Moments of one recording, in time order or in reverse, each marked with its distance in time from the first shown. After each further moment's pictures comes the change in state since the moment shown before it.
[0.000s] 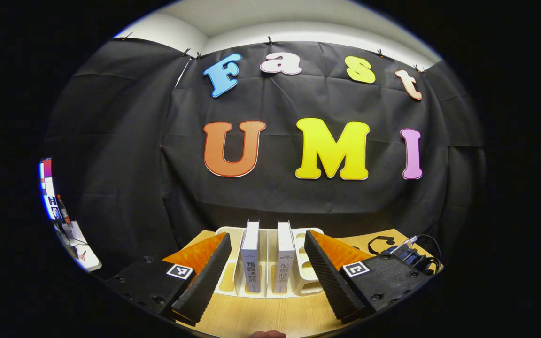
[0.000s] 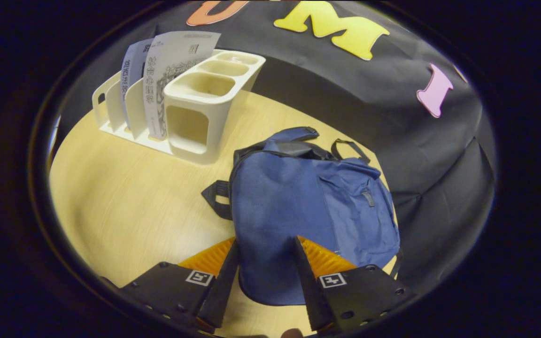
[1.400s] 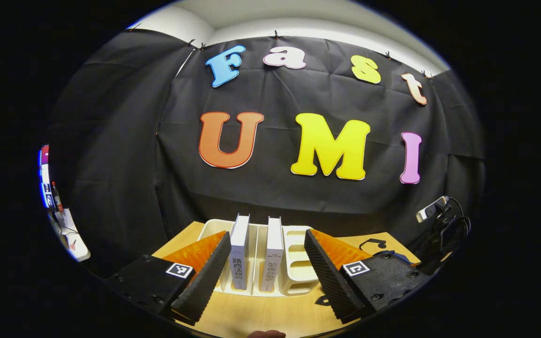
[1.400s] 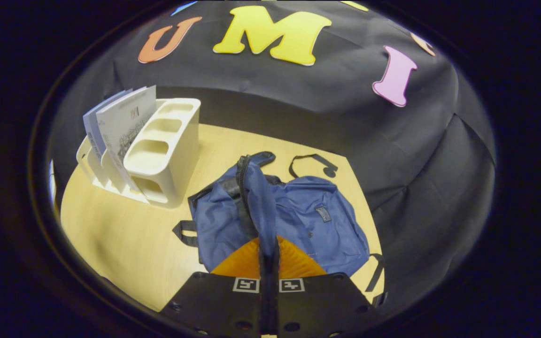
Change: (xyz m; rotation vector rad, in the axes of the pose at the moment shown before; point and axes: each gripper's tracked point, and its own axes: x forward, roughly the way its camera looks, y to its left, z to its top) left arm 0.016 -0.016 -0.005 -0.086 0.042 -0.020; right arm -0.045 -0.113 0.050 0.203 -0.073 0.014
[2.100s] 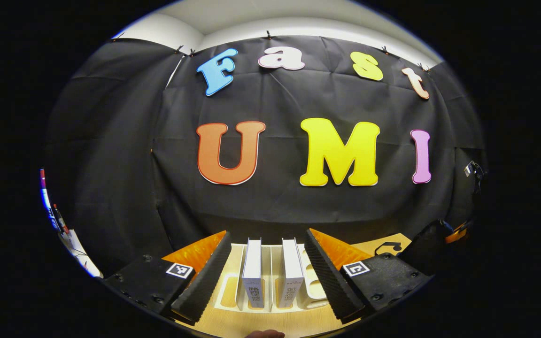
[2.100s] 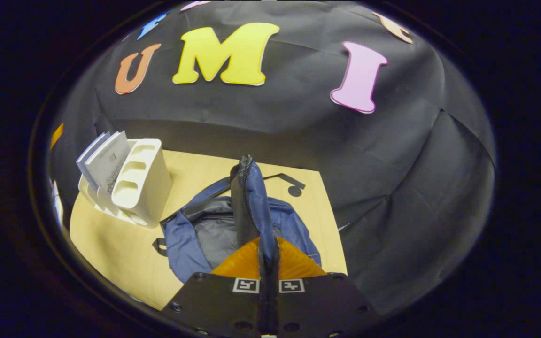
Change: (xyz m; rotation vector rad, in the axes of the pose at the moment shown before) left arm 0.056 0.028 0.040 0.106 -0.006 0.014; right arm -0.015 -0.146 0.058 0.095 -0.025 0.024
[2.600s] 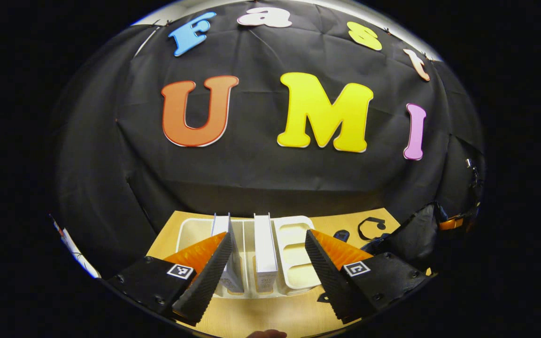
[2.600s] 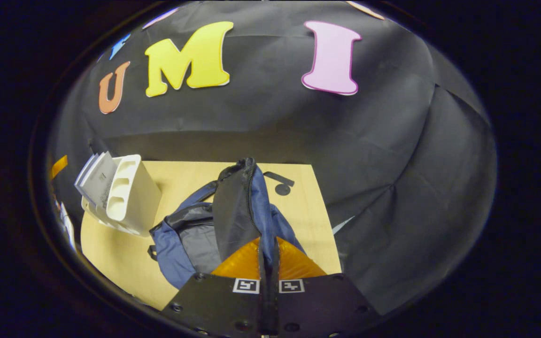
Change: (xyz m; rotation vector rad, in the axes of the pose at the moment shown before) left arm 0.045 -0.058 -0.041 0.006 0.353 -0.147; right arm 0.032 -0.060 0.007 0.097 0.048 0.075
